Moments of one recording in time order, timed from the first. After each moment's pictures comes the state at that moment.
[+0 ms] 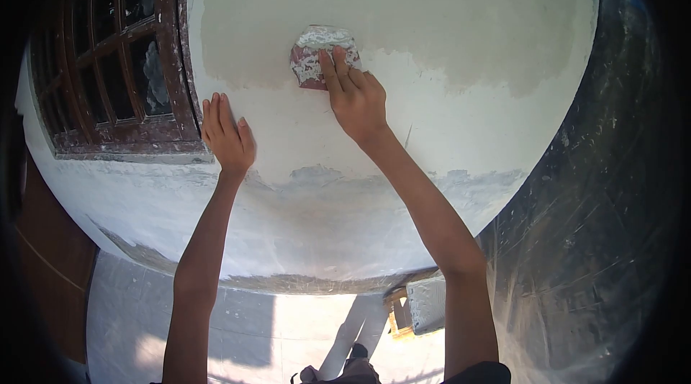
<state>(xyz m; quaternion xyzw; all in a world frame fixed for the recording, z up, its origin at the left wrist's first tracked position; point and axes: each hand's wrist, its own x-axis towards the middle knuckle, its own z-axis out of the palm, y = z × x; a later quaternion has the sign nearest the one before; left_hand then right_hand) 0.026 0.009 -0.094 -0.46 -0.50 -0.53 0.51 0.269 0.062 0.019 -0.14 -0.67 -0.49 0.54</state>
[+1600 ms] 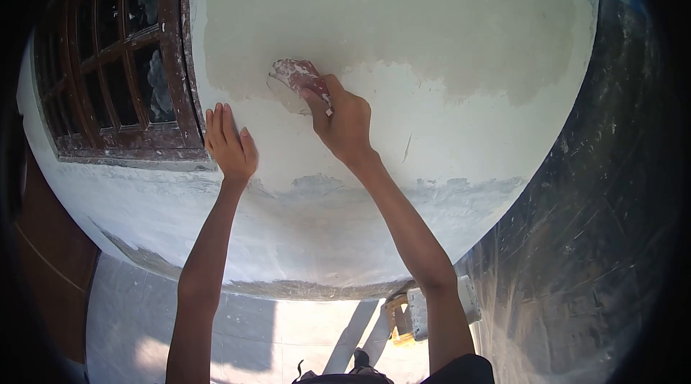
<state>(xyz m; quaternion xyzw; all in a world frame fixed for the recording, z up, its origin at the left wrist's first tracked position) 0.025 0.009 -0.097 -0.46 -0.50 -0.52 0.51 0.254 0.026 0.016 -0.21 -0.78 -0.03 0.60</state>
